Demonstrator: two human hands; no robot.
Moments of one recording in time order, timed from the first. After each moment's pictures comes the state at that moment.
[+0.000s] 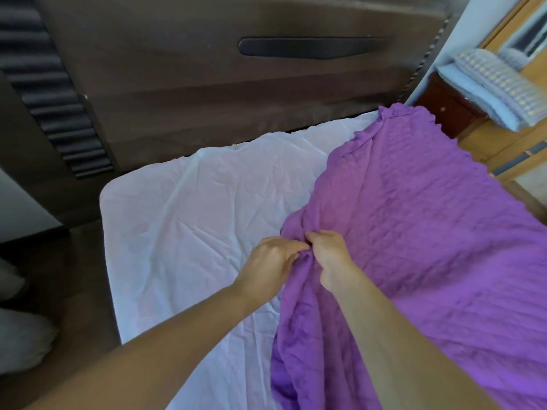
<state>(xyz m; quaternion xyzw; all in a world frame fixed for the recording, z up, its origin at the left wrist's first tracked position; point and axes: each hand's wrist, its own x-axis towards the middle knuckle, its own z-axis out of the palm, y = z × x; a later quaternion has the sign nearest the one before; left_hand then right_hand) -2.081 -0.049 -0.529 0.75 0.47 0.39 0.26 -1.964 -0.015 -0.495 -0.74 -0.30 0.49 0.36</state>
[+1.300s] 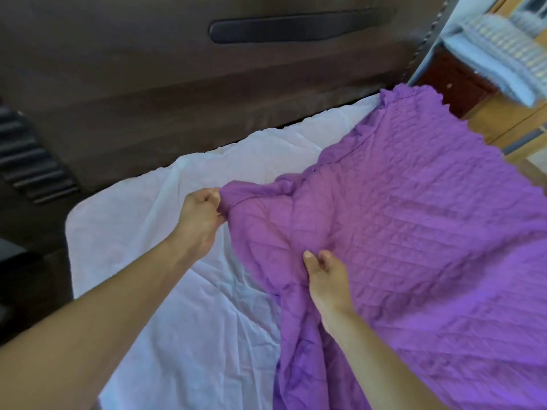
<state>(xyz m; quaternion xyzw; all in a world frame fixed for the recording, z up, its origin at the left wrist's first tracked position) -2.141 0.091 -0.531 0.26 0.57 0.52 0.58 -1.944 0.006 -0.549 -0.74 -0.44 0.35 0.35</state>
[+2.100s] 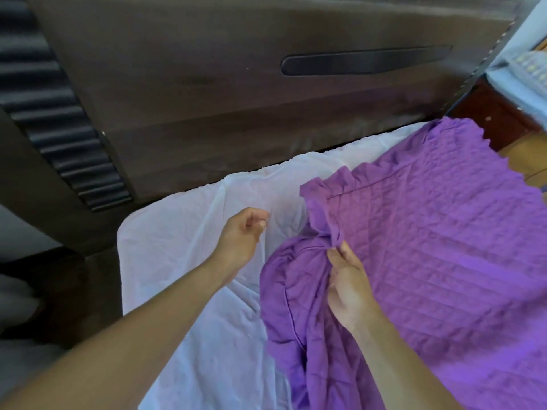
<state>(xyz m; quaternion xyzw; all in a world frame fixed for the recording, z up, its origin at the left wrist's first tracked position) -2.195 0.098 -0.537 0.40 0.60 0.43 0.54 -2.023 0.067 -0.519 -0.55 -0.24 0.64 0.48</state>
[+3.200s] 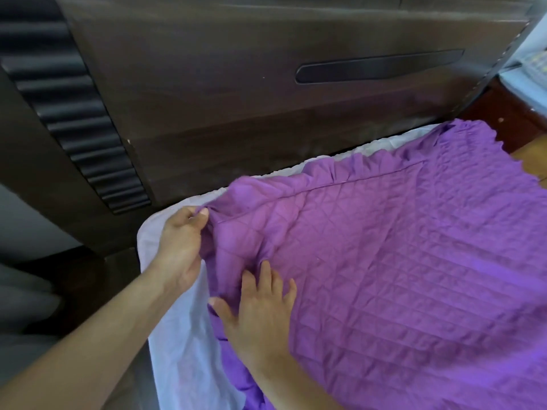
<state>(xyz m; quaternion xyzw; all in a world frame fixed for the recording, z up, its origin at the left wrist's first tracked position) -2.272 0.072 -0.497 0.17 0.59 0.58 0.54 -2.149 -0.002 -0.537 -0.67 -0.74 0.09 0.02</state>
